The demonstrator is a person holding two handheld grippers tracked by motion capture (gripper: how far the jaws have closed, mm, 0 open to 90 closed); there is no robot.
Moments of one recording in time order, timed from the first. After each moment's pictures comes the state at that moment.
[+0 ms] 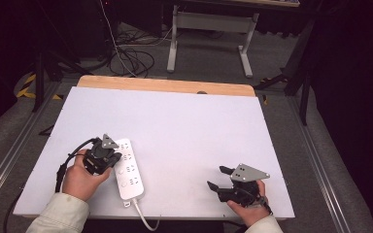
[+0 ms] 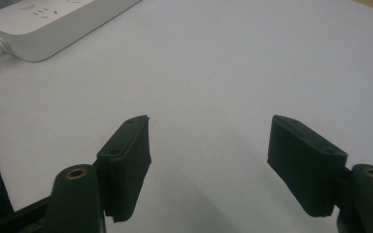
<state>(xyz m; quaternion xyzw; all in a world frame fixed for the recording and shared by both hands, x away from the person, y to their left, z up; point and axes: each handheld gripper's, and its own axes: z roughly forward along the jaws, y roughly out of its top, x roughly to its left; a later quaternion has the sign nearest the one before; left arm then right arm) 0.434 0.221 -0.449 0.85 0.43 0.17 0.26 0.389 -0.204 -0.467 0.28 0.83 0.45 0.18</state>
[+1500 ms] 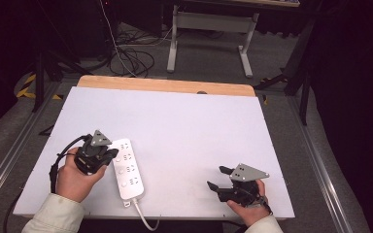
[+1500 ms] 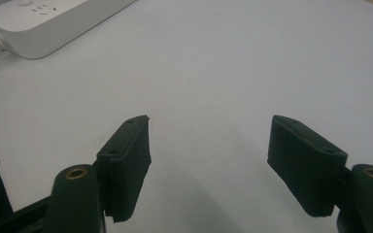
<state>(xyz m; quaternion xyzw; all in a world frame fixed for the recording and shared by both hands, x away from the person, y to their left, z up) 0.418 0.228 -0.416 0.83 0.43 0.19 0.30 0.390 -0.204 -0.468 0.28 0.83 0.44 0.18</state>
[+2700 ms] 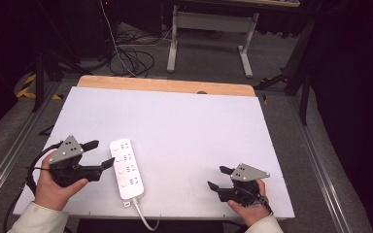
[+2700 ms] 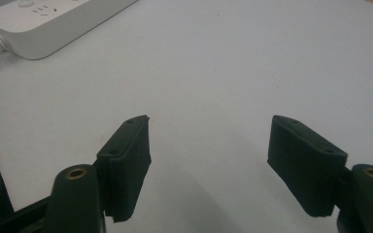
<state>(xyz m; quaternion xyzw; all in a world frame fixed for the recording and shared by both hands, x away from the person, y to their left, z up) 0.376 0.273 -0.406 0.78 0.35 0.21 0.47 0.391 -0.205 -0.468 0.28 0.83 0.44 0.18</state>
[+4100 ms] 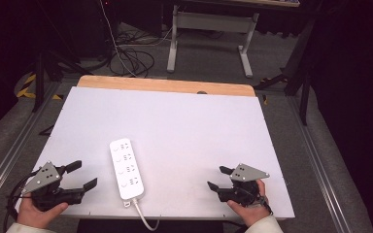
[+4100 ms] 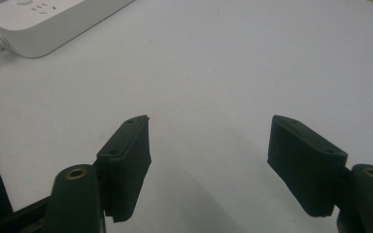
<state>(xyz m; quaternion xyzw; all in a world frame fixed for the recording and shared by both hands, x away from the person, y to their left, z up) 0.341 0.318 -0.469 0.76 0.37 0.21 0.50 0.390 -0.205 -0.468 0.28 0.83 0.44 0.18</state>
